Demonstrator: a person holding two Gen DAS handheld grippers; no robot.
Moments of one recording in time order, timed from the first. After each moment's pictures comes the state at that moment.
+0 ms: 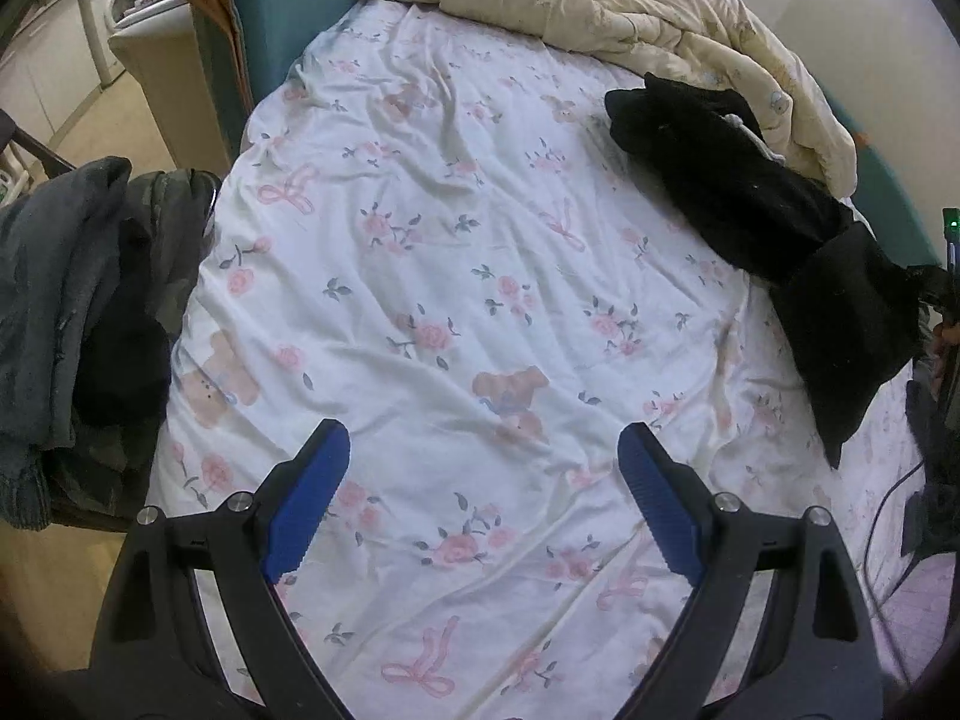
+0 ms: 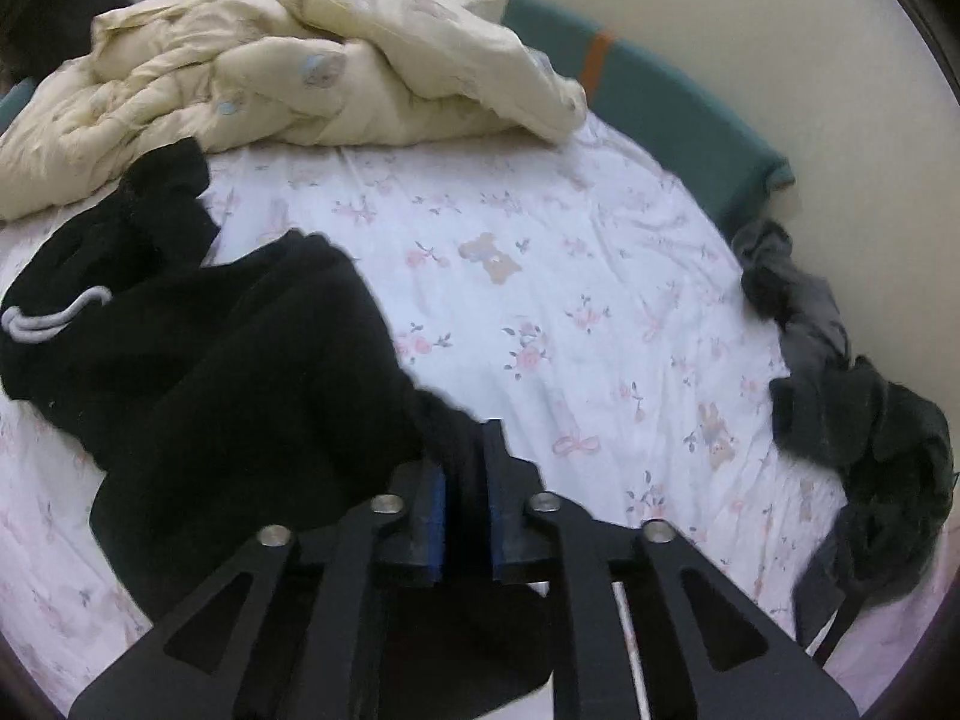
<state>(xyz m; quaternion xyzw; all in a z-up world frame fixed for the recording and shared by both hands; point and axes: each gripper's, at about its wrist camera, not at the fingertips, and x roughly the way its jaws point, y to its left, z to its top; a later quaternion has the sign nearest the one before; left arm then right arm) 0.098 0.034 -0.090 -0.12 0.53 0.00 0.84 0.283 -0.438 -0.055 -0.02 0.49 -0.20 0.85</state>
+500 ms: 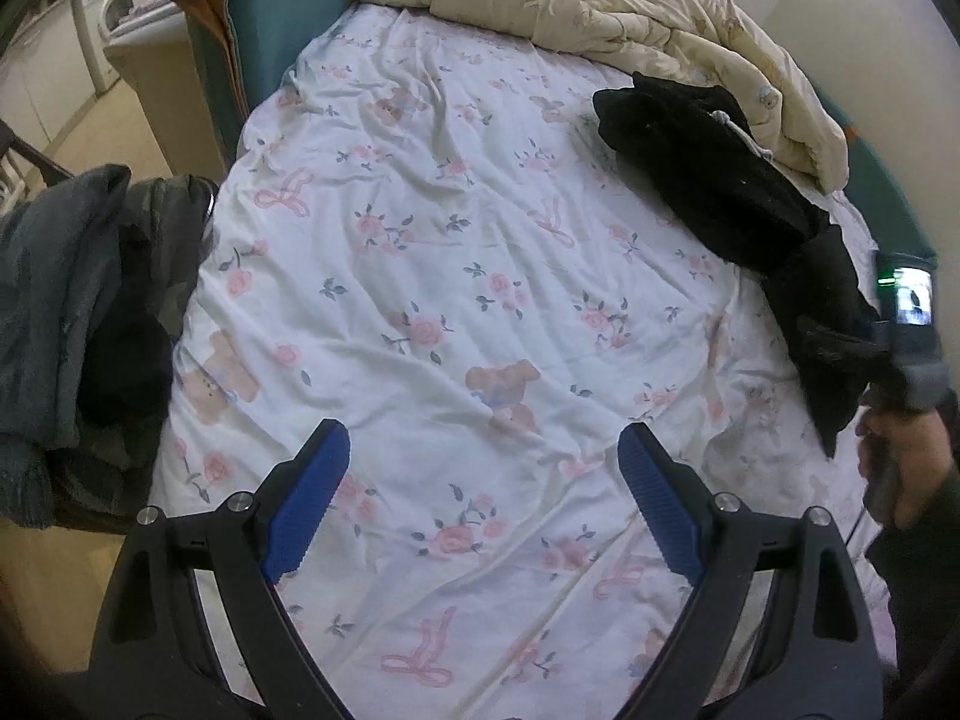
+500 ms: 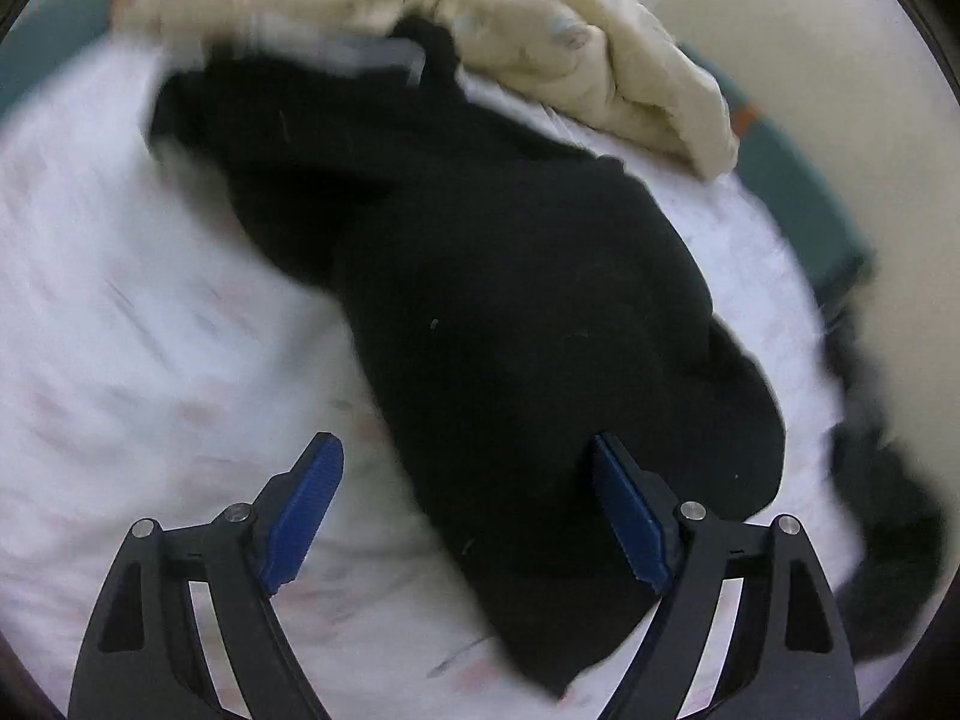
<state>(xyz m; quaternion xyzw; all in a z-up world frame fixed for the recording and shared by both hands) 0.092 0.030 -0.083 -0.10 0.53 0.00 0.84 0.229 -0.298 -0.156 -0.19 0.50 -0.10 0.84</state>
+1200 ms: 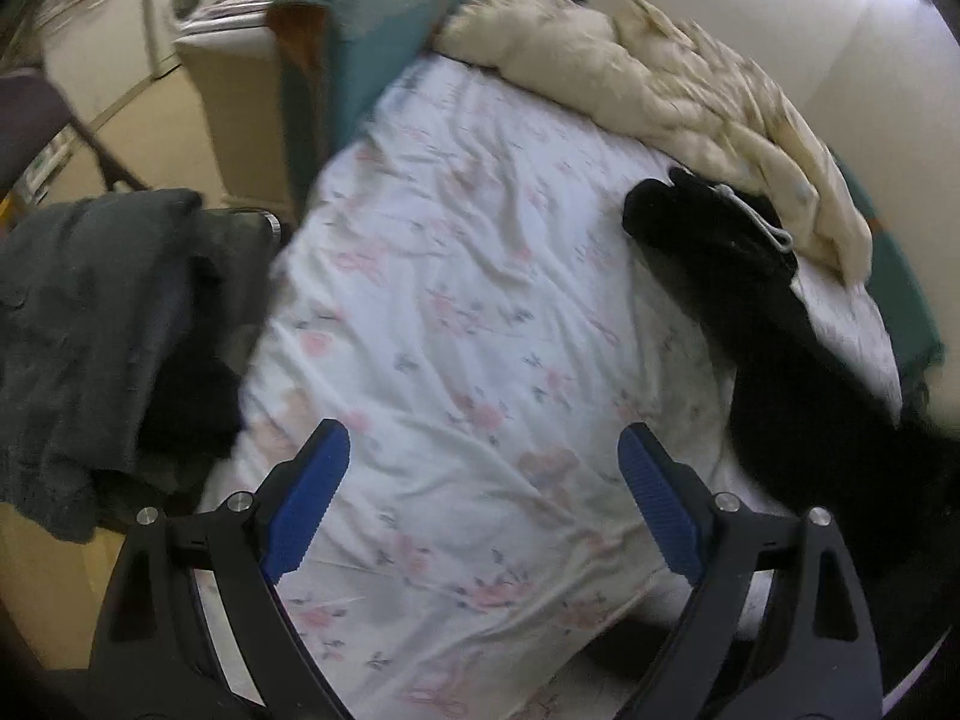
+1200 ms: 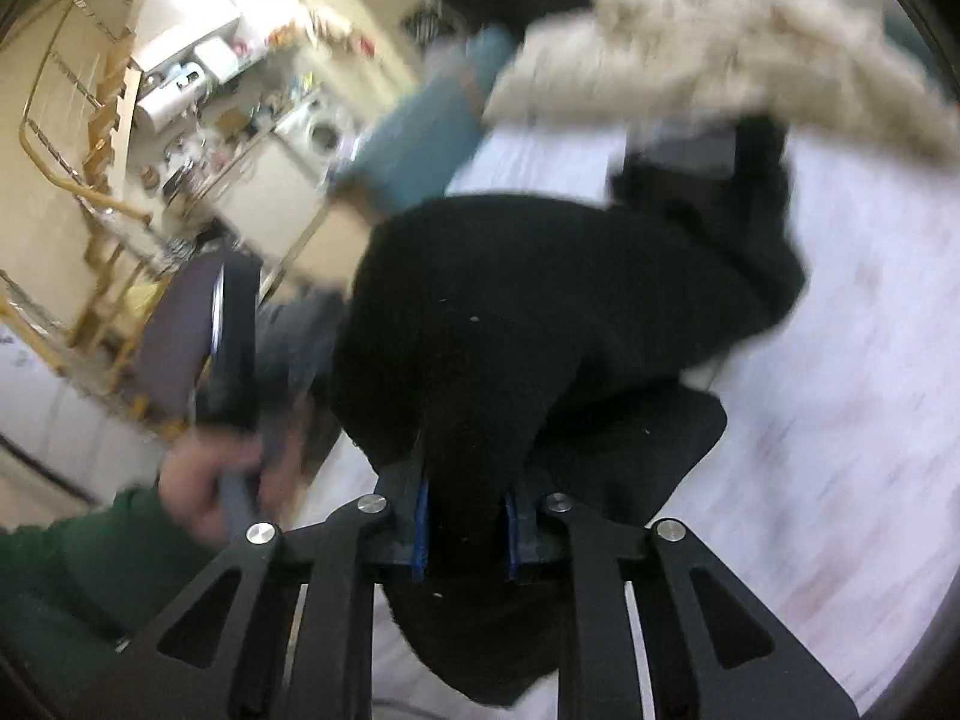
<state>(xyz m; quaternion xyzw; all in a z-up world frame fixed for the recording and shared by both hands) 0.097 0.085 -0.049 -0.16 0.48 0.06 0.86 0.047 -0.218 -0.013 0.12 0.49 0.34 0.79</state>
